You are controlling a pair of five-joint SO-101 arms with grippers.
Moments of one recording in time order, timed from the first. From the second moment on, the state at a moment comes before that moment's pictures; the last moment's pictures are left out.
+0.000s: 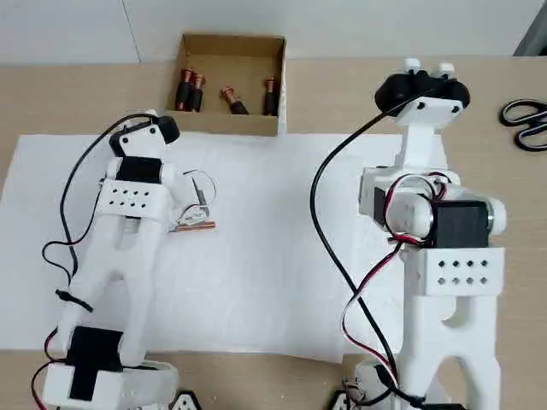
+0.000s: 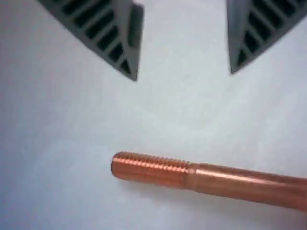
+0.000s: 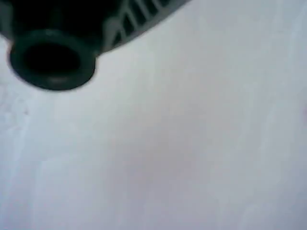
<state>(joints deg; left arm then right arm) 2.1 -5.3 17.0 82.4 32.3 -4.4 -31.7 8.4 85.0 -5.9</state>
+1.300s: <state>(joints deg) -0.7 -5.3 31.3 63.3 68.1 -4.6 -31.7 8.4 85.0 -5.9</state>
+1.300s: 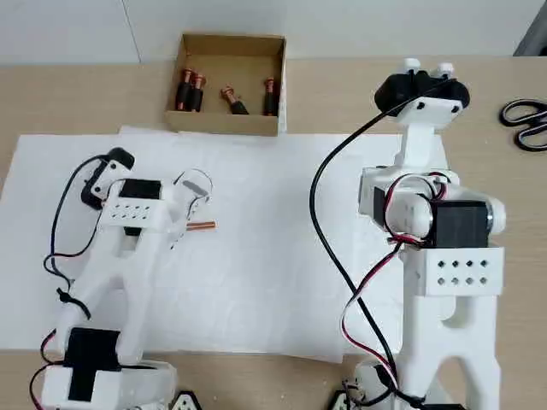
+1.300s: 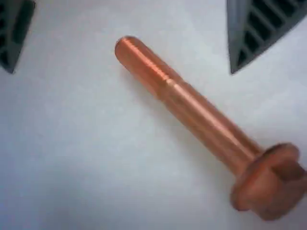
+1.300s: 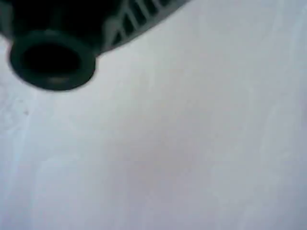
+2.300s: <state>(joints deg) -5.1 -6.0 44.4 44.4 69.4 -4.6 -31.7 8.4 85.0 -5.9</state>
